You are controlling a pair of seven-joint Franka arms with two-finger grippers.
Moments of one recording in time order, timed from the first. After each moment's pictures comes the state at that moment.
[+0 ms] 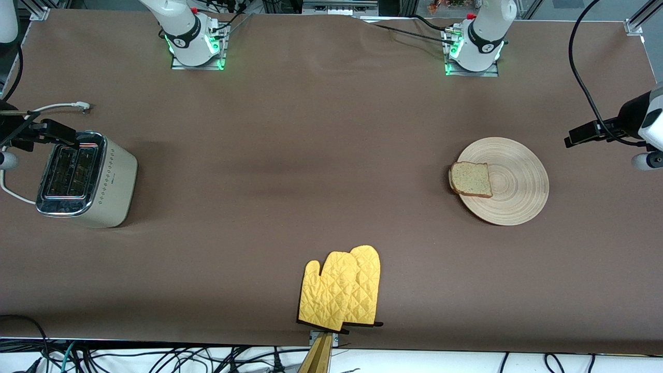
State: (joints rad) left arm 0.17 0.11 -0.08 -1.57 -0.04 1.51 -0.10; right arm -0.03 0.16 -0.02 -1.47 -0.03 1.55 -0.11
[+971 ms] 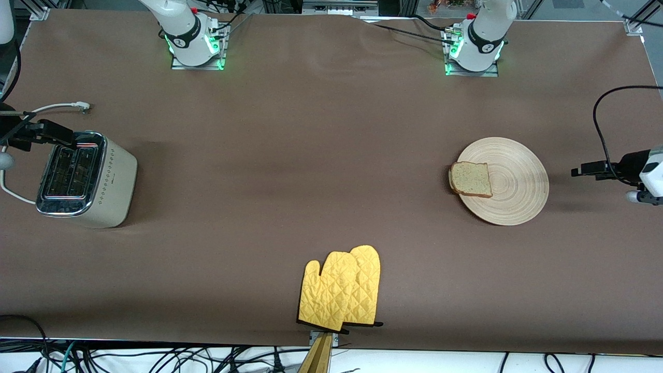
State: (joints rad) left arm 0.43 0.49 0.07 -1.76 -0.29 1.85 0.68; right arm -0.04 0.16 -0.03 -1.47 -0.03 1.55 -0.11
